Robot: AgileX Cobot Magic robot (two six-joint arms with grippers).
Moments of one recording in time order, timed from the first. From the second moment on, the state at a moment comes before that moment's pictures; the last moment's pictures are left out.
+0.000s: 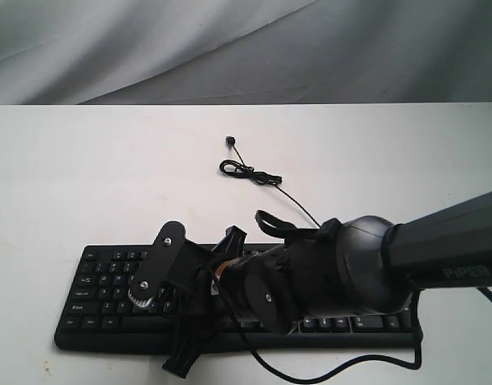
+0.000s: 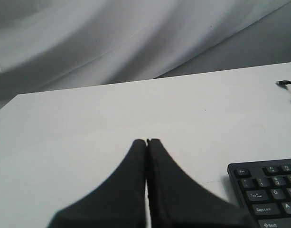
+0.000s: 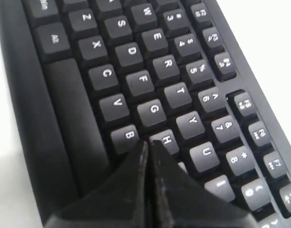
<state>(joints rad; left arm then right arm) 0.13 0.00 0.00 0.17 0.28 -0.04 0.95 1.98 -0.98 0.36 -0.02 -0.68</state>
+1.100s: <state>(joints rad) 0.13 0.00 0.00 0.17 0.28 -0.04 0.93 2.02 -1.13 0.31 0.09 -0.68</state>
